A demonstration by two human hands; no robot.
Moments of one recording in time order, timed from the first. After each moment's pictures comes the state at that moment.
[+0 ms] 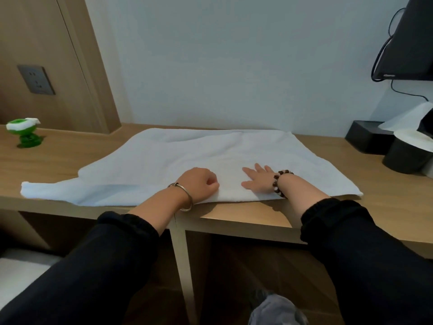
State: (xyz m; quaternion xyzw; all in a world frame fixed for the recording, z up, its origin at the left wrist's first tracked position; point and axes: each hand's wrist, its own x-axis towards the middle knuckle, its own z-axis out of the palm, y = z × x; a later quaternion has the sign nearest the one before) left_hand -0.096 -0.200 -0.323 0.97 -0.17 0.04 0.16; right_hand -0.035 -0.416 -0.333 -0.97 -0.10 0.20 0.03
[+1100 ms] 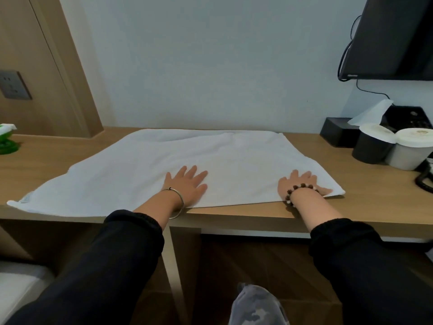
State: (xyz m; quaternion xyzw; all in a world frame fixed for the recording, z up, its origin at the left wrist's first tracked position) left_hand -0.085 -0.211 -0.357 0.99 -0.12 -0.03 0.00; right_hand -0.093 -0.500 -0.332 -0.96 0.27 0.11 0.06
